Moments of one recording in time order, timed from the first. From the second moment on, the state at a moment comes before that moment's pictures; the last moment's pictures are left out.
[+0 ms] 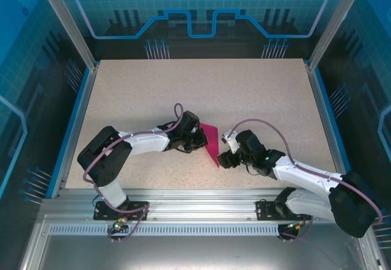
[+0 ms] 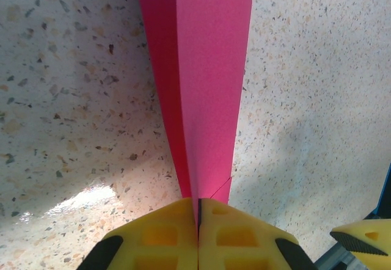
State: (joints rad) left arm -0.70 1.72 0.90 -0.08 0.26 -1.06; right arm 0.71 1.11 0.45 -0.14 -0.06 0.08
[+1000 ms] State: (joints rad) left arm -0.70 1.72 0.90 -0.08 0.26 -1.06; right arm 0.90 1.31 0.50 -0.03 0.15 -0.08
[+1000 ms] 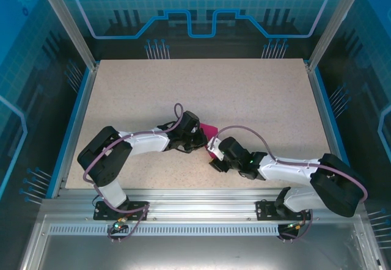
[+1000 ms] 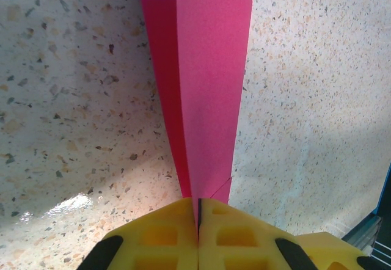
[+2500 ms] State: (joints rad) left arm -0.69 1.72 0.90 -0.08 0.28 -1.06; right arm 0.98 1.30 0.40 0.10 0.22 -0.08
